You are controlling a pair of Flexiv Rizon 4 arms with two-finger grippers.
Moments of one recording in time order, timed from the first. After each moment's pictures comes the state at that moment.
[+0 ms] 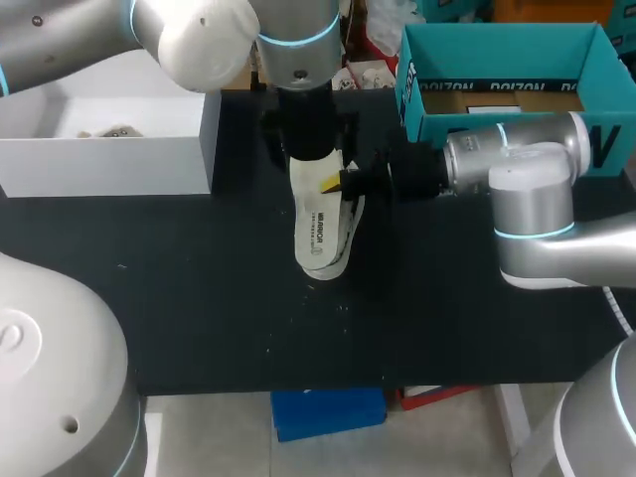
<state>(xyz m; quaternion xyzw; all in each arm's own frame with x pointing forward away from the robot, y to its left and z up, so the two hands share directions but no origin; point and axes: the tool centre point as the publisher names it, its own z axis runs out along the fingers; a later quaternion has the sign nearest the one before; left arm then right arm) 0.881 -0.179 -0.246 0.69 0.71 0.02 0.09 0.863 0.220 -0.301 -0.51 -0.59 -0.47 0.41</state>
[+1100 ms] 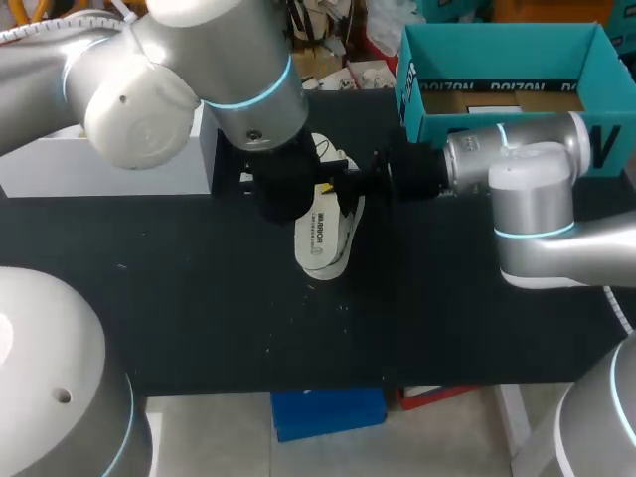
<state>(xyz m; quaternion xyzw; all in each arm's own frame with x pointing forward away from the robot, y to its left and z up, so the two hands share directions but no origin) 0.775 -0.175 -0.232 0.72 0.67 -0.05 0.16 0.863 0.220 -0.301 -0.51 -0.59 -0.47 0.41</state>
